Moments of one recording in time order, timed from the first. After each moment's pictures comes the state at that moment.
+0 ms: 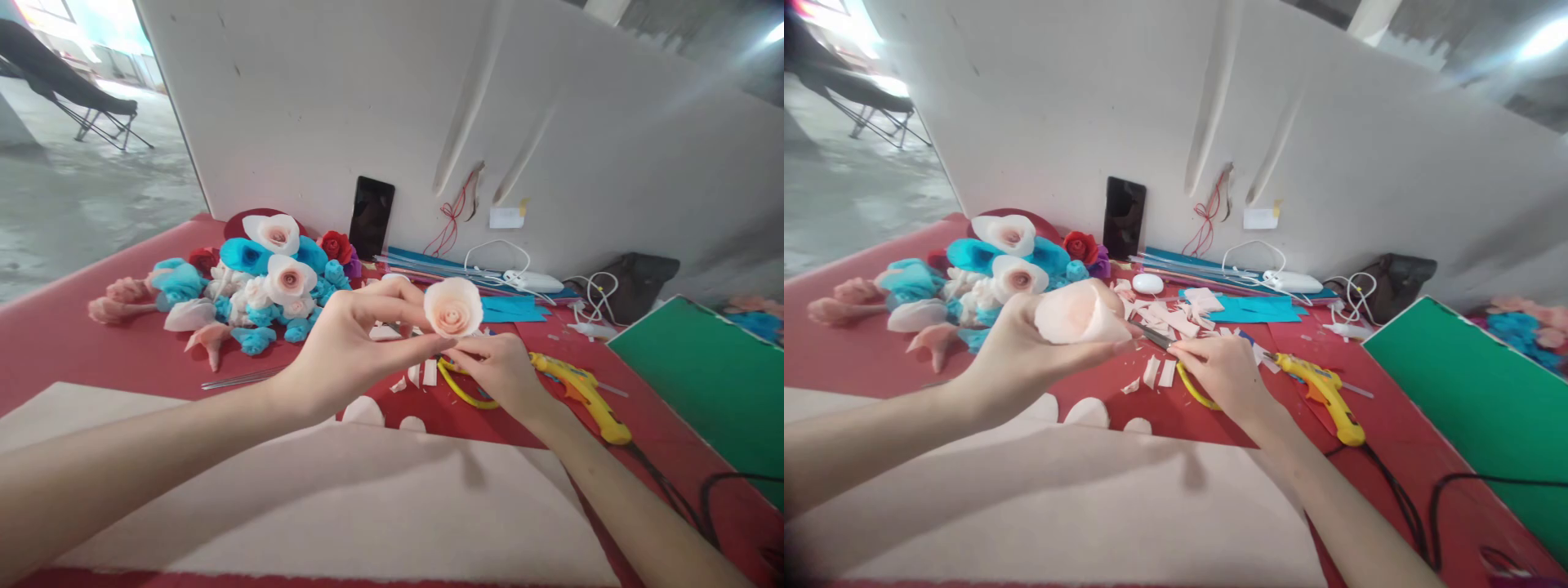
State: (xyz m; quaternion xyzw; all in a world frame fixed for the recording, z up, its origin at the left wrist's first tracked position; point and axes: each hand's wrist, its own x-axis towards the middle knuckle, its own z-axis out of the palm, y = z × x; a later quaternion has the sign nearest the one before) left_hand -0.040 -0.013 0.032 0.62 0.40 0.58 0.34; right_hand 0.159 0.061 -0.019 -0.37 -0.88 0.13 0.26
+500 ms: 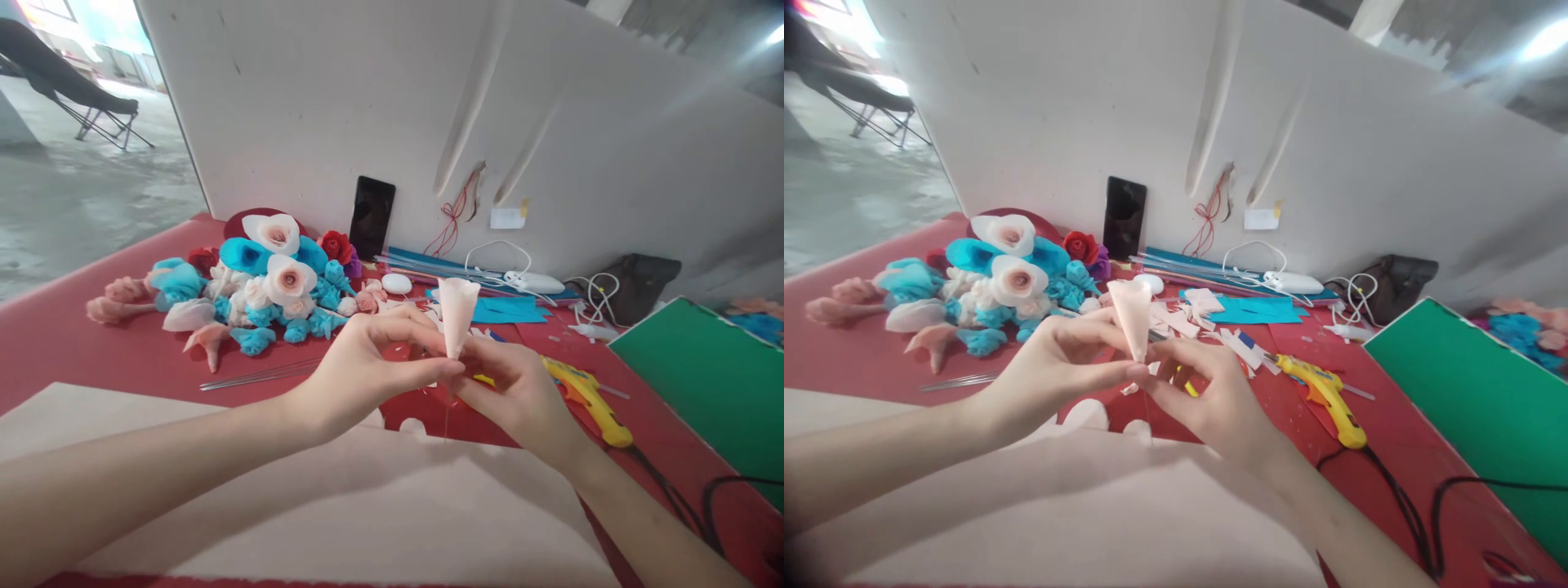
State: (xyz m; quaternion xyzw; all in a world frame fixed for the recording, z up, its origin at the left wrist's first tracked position) left_hand -0.034 -0.011 0.016 0.61 0.38 0.52 0.46; right_hand 0.136 0.014 0.023 -0.30 -0.83 0.33 0.32
